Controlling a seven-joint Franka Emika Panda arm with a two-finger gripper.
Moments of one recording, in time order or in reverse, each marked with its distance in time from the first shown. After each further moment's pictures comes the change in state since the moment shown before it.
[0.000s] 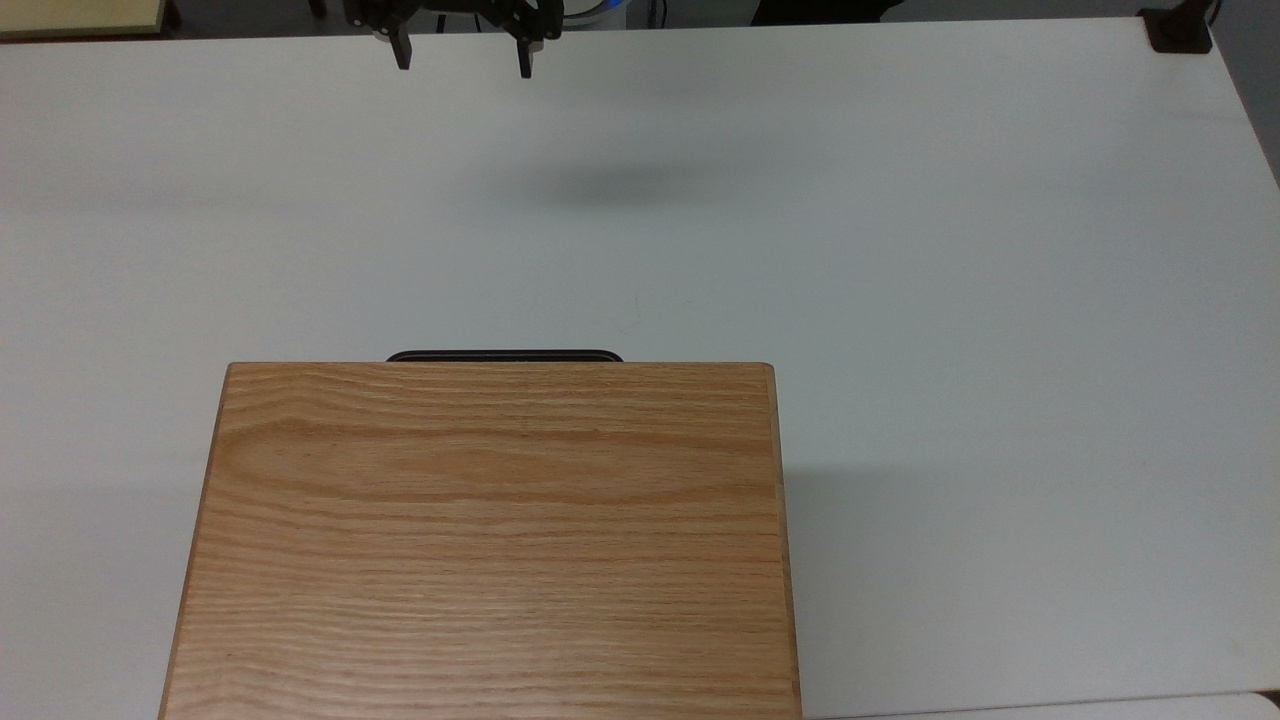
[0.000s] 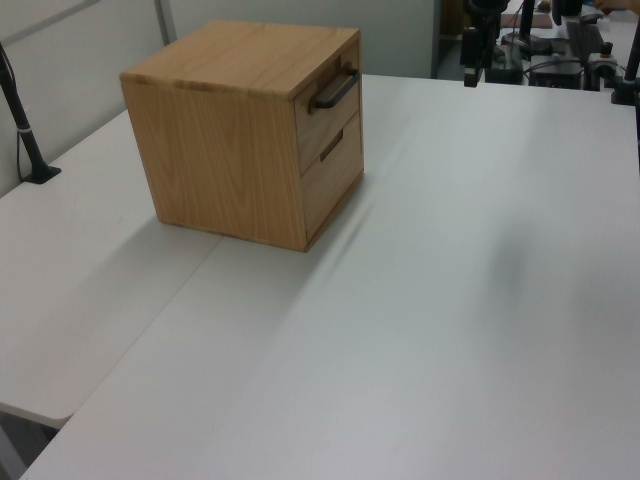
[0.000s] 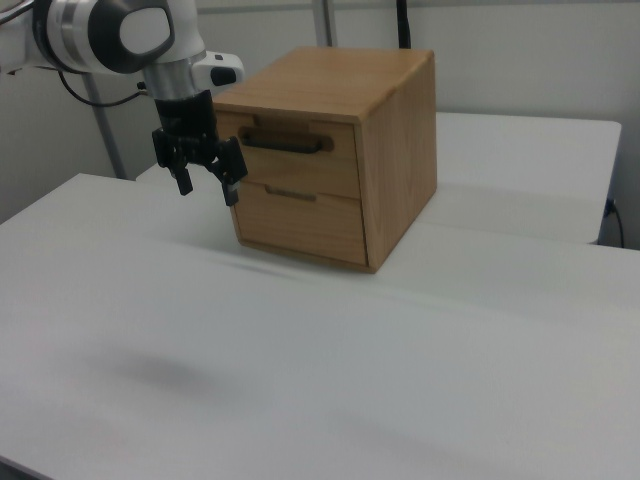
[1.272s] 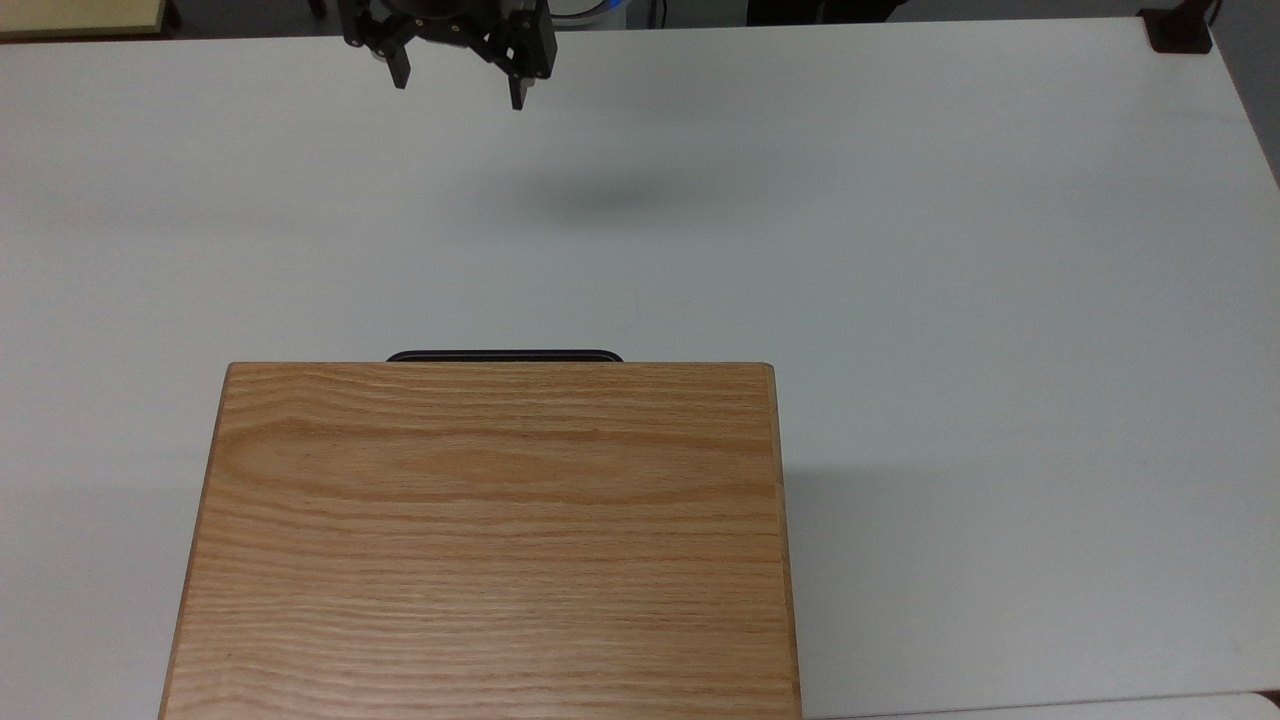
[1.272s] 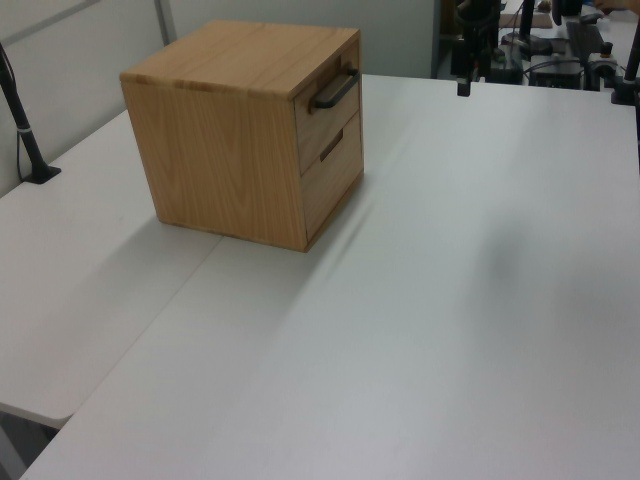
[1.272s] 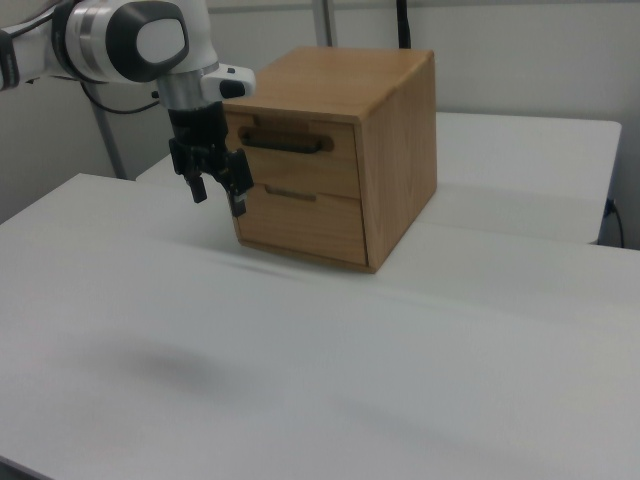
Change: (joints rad) arm 0.002 0.050 -0.005 0.019 -0.022 -0.001 0.145
